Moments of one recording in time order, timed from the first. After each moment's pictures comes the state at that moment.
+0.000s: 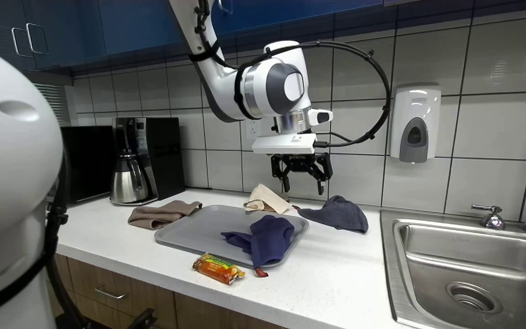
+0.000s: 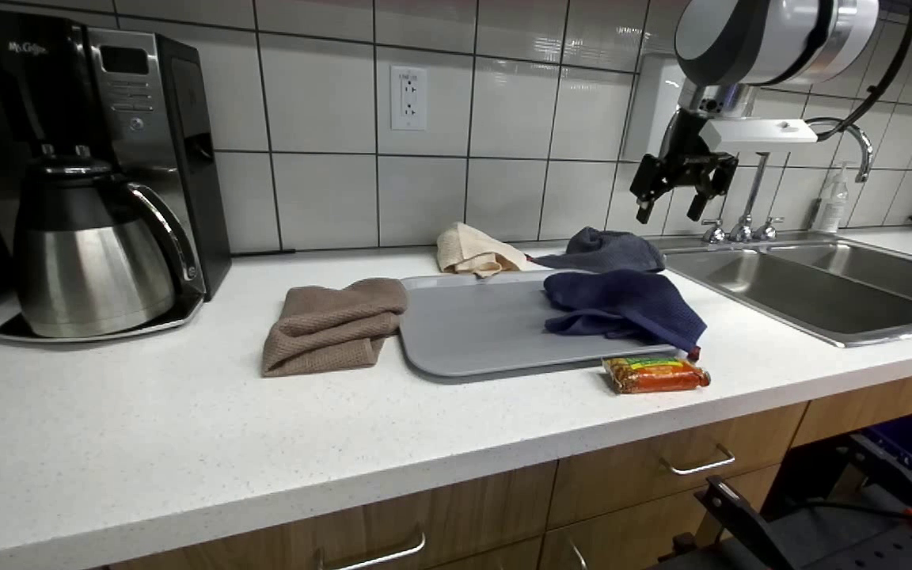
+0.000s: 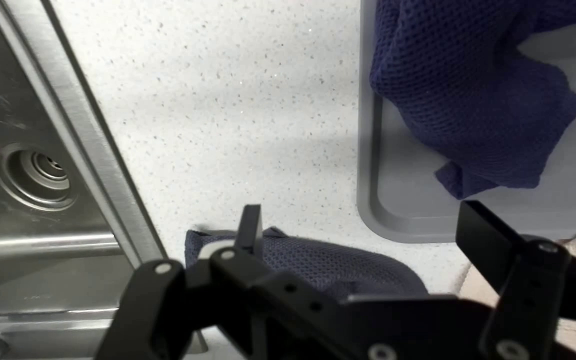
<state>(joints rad) -0.09 0.05 -0.14 -2.43 -0.07 2.75 -0.11</state>
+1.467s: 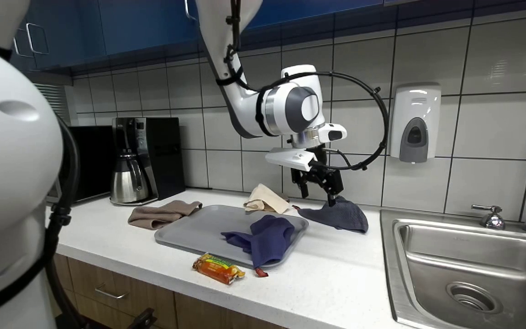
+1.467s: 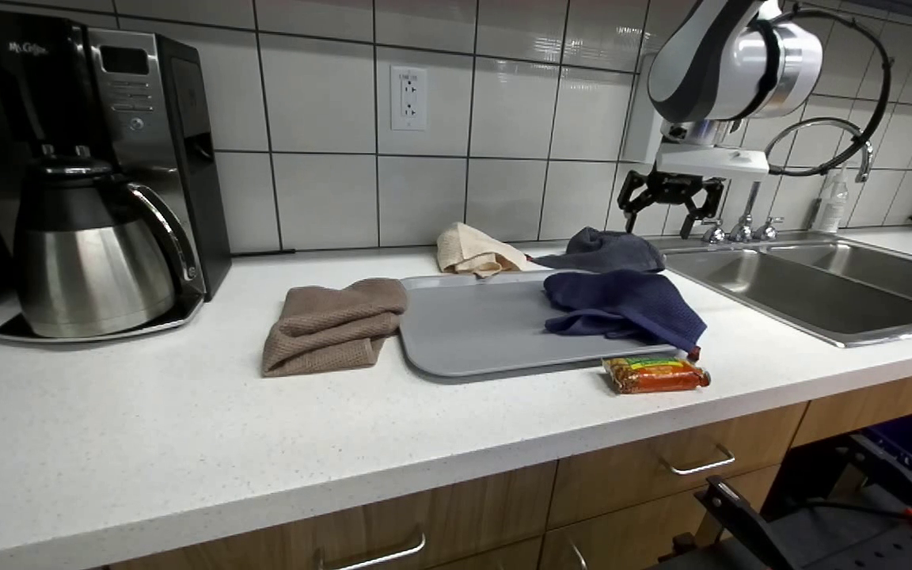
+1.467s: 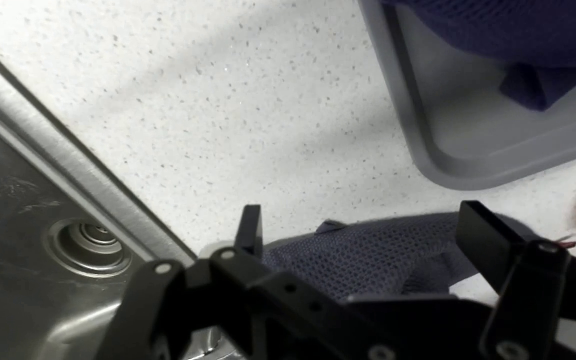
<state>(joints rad) -0.09 0.26 -0.17 -2.26 -0.04 2.78 0.23</state>
